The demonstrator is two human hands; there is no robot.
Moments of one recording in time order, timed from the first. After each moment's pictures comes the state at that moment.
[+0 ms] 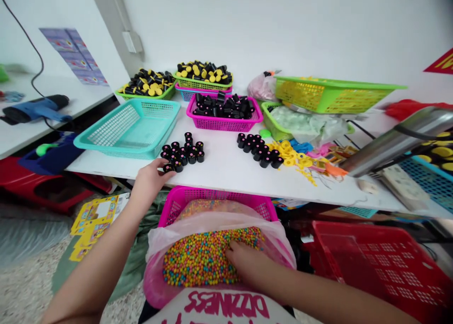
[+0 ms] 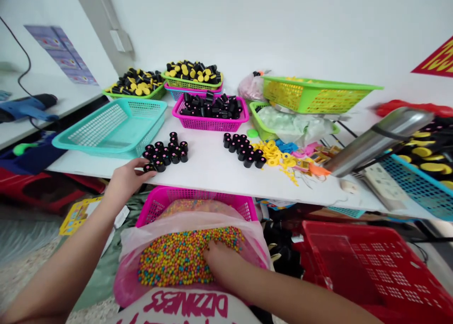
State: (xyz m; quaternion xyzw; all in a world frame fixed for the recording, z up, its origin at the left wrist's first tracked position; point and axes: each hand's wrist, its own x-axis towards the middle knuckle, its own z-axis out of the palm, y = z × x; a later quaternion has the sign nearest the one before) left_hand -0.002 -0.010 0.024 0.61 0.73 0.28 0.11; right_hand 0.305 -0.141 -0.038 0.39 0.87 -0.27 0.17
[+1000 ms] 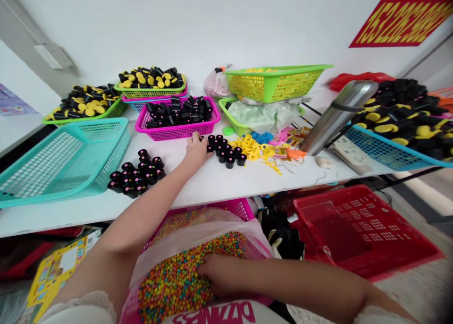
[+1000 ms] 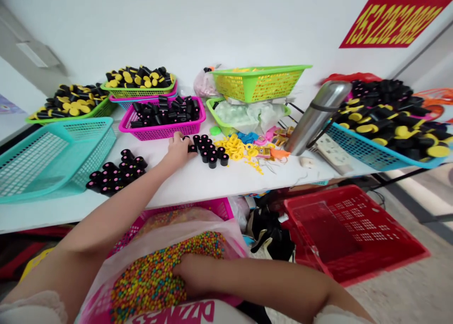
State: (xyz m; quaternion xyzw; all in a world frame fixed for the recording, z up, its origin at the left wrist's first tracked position) left_hand 0.233 0.138 0.033 0.81 0.55 0.20 0.04; right_hand 0.307 -0.116 -0.072 0.30 0.88 -0.36 0.08
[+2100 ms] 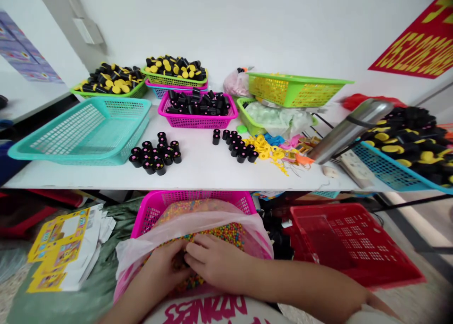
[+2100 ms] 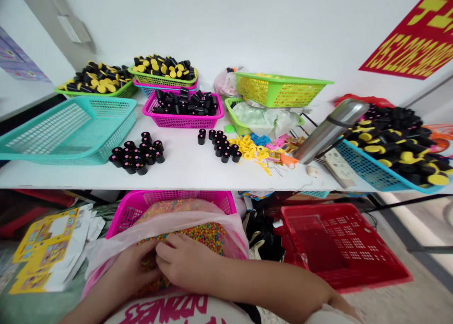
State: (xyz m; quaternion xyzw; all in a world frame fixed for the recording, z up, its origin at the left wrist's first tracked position) left_hand 0.098 -0.154 -0.013 0.71 0.54 0.13 0.44; right_hand 0.294 -0.136 -0.001 0.17 0.98 -0.05 -0.09
